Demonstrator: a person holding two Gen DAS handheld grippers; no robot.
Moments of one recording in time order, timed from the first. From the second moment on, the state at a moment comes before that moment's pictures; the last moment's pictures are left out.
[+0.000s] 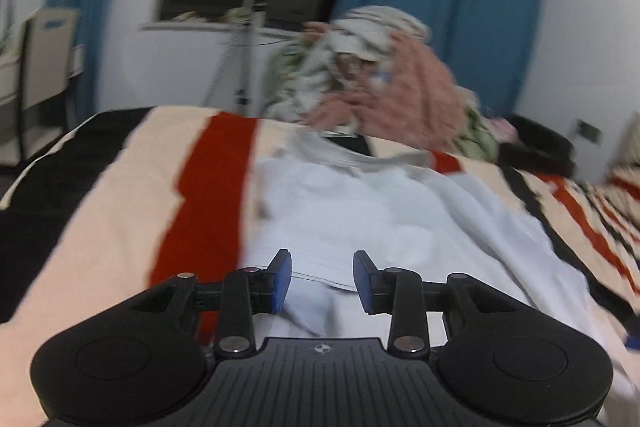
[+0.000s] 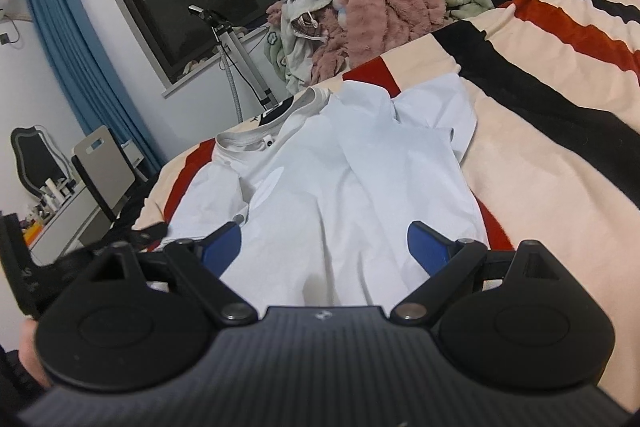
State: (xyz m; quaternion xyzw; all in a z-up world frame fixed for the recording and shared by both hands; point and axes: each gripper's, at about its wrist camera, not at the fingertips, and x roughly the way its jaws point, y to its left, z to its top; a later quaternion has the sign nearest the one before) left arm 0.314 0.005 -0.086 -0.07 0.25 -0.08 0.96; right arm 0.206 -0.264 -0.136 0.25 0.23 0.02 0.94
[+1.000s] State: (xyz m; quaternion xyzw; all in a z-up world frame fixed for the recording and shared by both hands) left arm 0.505 0.118 -0.022 -0.16 0.28 -0.02 0.95; right arm 0.226 -0.242 -0.163 0.19 0.27 0.00 0.94
